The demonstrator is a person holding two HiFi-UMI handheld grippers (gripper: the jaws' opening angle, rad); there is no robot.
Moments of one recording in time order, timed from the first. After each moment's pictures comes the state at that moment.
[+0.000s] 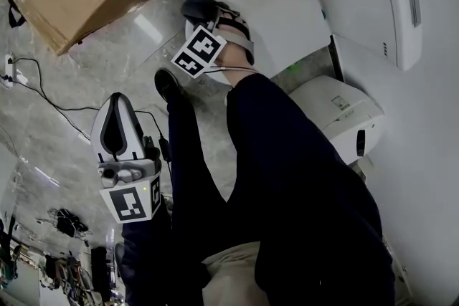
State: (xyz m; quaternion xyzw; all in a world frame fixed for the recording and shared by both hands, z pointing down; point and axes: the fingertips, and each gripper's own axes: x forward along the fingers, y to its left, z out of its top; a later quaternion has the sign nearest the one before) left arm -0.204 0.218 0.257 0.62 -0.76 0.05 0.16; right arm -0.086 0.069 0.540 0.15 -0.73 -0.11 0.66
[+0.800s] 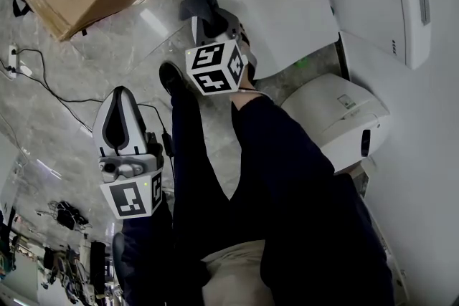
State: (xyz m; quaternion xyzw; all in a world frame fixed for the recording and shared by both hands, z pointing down) left arm -0.202 0.231 0.260 0.62 -0.76 0.06 0.17; right arm -0.107 0.097 0.469 0.26 -0.85 0.09 0.45
